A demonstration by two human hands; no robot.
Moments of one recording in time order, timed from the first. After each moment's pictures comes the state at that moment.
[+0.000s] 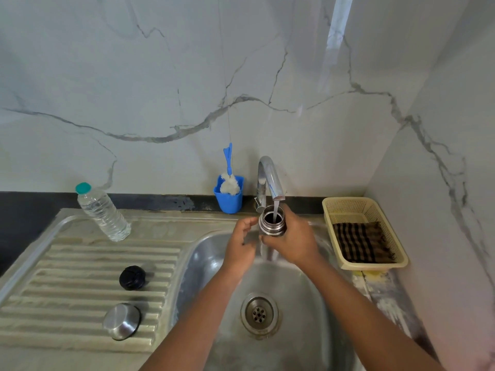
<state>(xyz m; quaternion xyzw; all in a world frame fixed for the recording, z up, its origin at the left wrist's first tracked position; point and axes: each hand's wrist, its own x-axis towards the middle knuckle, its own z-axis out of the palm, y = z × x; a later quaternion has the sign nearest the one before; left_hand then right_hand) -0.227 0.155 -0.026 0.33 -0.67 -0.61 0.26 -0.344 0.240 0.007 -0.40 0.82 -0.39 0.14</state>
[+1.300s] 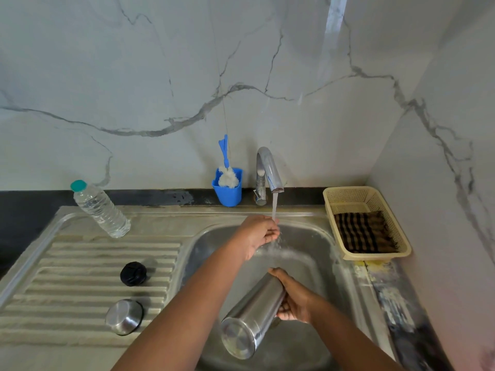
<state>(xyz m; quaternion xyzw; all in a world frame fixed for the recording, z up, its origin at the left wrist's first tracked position) -0.266 0.144 -0.007 0.41 -0.54 -0.73 0.04 -0.299 0.291 -0.113 0.02 0.67 -0.42 0.61</state>
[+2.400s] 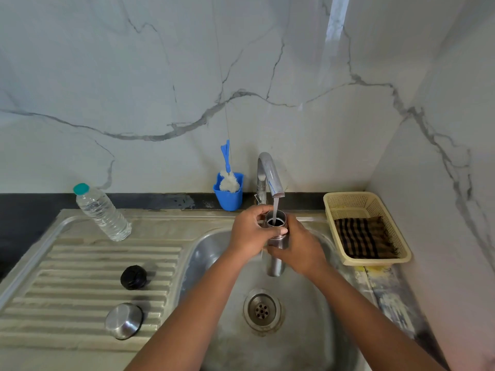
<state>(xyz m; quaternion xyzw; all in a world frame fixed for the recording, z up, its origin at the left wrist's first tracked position) -0.249 0.149 0.011 0.30 -0.76 -0.53 0.23 -0.345 0.257 -0.030 -0.41 0.84 -0.33 0.16</state>
